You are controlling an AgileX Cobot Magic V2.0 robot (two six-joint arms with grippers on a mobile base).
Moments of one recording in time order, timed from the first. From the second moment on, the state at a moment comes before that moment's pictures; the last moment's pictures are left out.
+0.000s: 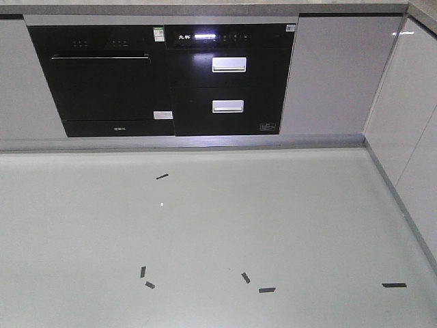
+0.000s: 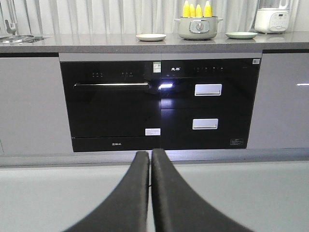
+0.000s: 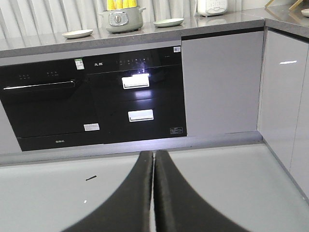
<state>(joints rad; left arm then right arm) 0.00 -0.01 0.03 0.14 0.12 -0.18 0.01 -0.01 0.03 0.04 0.18 0.13</state>
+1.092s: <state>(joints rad) 0.00 -0.01 0.03 0.14 0.12 -0.18 0.01 -0.01 0.03 0.04 0.18 0.13</state>
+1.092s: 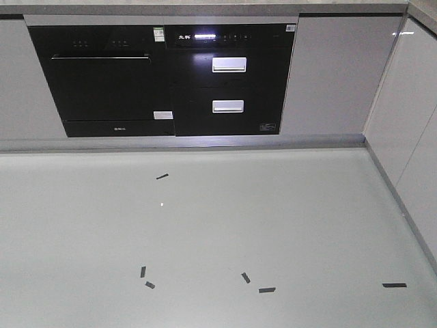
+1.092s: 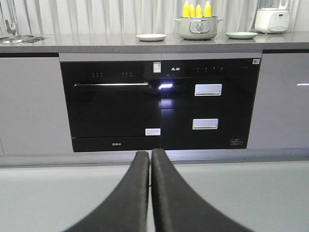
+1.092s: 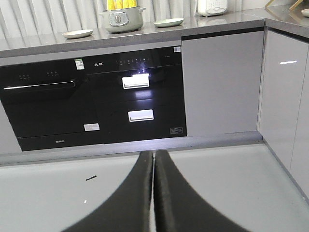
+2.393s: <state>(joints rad) 0.00 -0.01 0.03 0.14 0.12 -0.18 0.01 -0.01 0.03 0.04 0.18 0.13</state>
